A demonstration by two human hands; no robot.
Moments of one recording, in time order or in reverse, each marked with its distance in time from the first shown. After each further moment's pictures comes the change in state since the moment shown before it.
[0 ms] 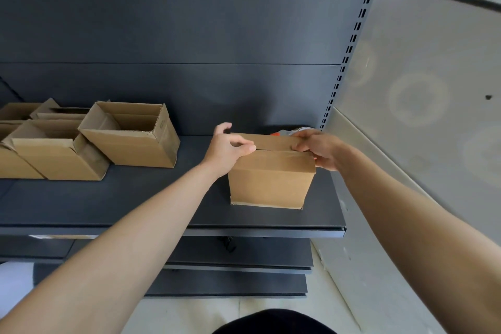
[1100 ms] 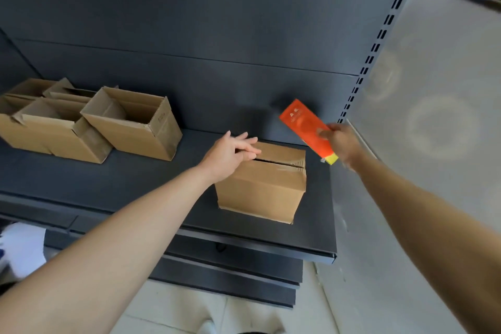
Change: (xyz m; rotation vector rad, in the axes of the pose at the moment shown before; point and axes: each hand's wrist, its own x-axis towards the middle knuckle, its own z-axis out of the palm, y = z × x) left_hand 0.014 0.004 0.021 0.079 -0.099 0.112; right_hand 0.052 -0.012 -0.059 -0.262 0.259 -0.296
